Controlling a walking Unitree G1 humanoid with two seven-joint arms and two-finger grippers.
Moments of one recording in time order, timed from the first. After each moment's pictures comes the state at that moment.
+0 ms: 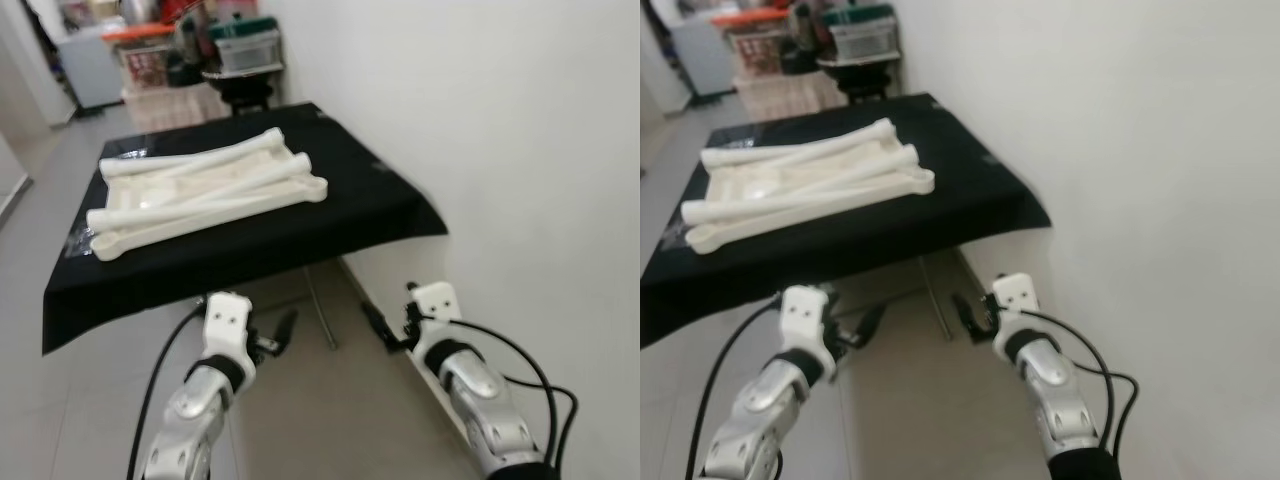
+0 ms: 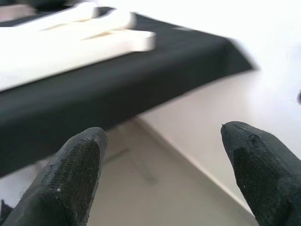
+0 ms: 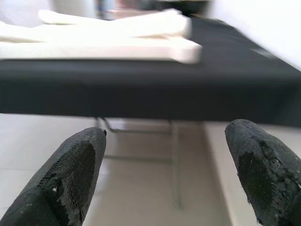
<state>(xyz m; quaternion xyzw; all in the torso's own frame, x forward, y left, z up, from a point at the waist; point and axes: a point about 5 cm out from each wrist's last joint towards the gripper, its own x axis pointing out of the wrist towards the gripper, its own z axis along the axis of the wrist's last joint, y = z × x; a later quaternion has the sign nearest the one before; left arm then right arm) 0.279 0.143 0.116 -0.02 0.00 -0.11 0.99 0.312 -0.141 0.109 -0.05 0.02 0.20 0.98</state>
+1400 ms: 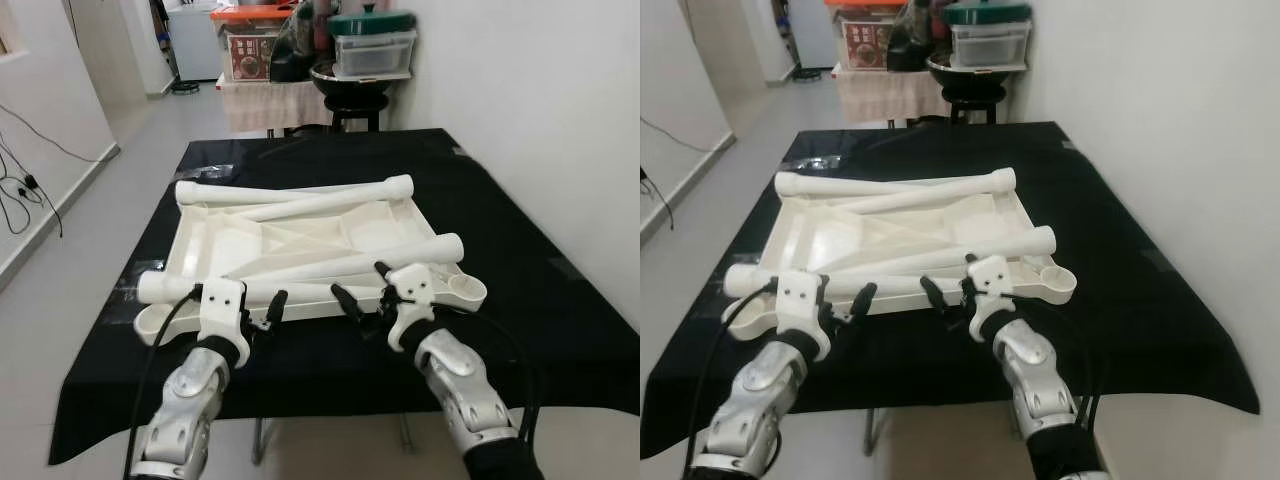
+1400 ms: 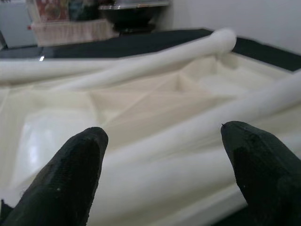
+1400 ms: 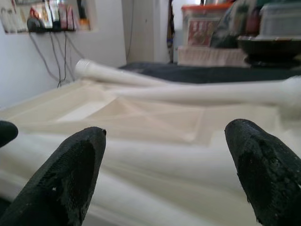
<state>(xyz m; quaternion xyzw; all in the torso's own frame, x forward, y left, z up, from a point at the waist) 0.296 0.132 0.134 -0.02 -0.04 -0.12 0.99 0.323 -0.136 0.138 -0.02 -0.05 0.23 0.97</state>
